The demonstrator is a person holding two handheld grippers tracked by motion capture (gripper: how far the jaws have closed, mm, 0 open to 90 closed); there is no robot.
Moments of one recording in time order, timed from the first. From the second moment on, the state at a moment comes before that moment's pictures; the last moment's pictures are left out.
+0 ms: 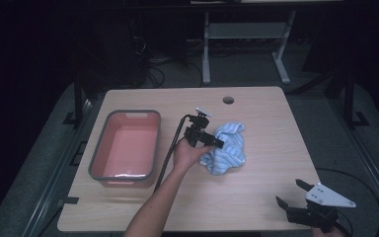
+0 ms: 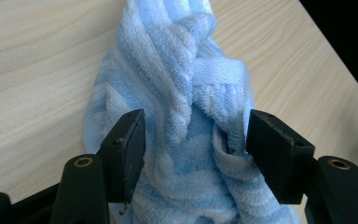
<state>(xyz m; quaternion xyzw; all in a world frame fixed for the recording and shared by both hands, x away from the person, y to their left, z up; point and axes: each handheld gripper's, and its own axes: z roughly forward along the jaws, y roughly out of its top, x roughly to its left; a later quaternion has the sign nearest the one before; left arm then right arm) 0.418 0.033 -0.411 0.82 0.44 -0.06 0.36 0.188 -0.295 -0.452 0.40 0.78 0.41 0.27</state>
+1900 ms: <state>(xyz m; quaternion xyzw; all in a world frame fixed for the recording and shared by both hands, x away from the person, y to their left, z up) 0.367 0.080 -0.406 0.81 0.43 -0.06 0.39 0.195 -0.292 -0.455 0.40 0.79 0.40 0.26</state>
